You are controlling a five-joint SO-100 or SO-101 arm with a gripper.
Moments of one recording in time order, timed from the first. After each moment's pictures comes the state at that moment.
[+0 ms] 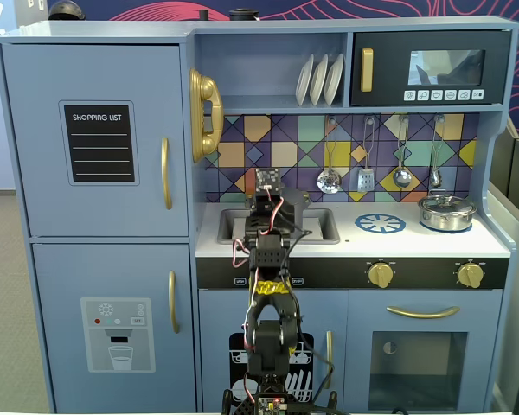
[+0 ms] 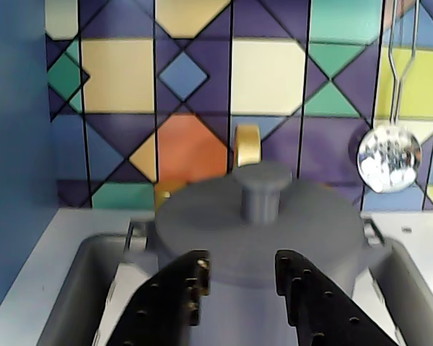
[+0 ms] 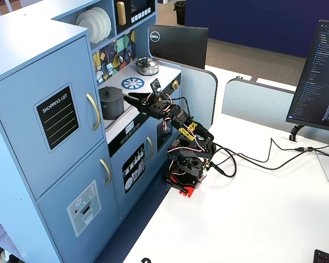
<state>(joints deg) 0.0 159.3 131.0 20.0 -94.3</state>
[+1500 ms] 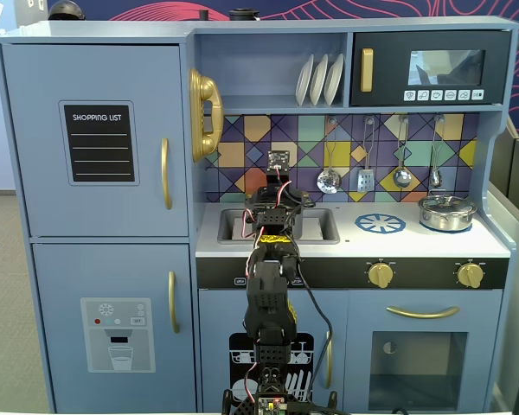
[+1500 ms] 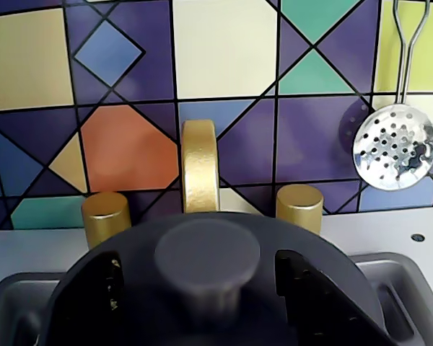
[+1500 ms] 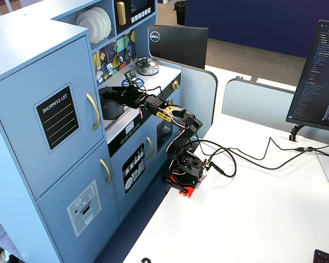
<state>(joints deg) 3.4 120.0 111.3 3.7 -92.0</state>
